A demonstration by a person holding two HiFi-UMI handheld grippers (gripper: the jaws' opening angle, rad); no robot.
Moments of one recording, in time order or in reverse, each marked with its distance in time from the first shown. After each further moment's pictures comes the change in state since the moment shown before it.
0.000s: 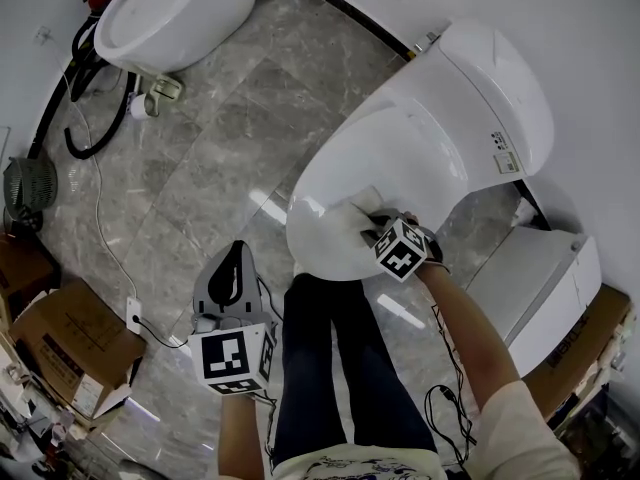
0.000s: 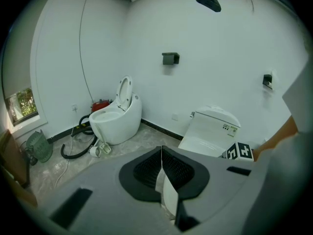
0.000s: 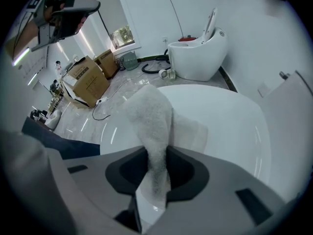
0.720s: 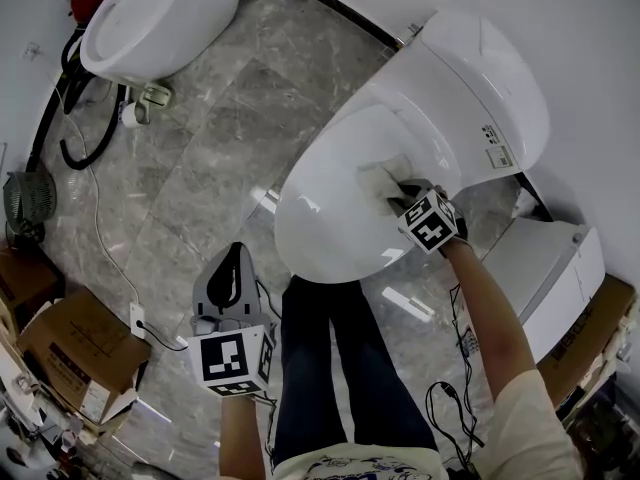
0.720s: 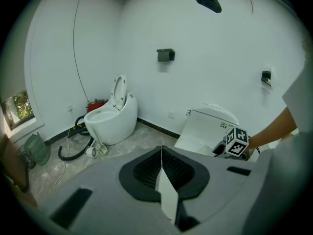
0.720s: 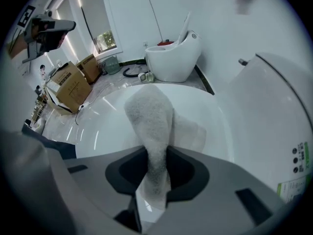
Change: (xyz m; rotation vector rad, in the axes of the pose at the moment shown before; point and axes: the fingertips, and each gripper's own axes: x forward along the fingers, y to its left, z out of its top) left arm 0.020 -0.028 0.006 0.026 0.023 -0.020; right arm -0.038 -0.109 -0.036 0.103 -0.040 -0.157
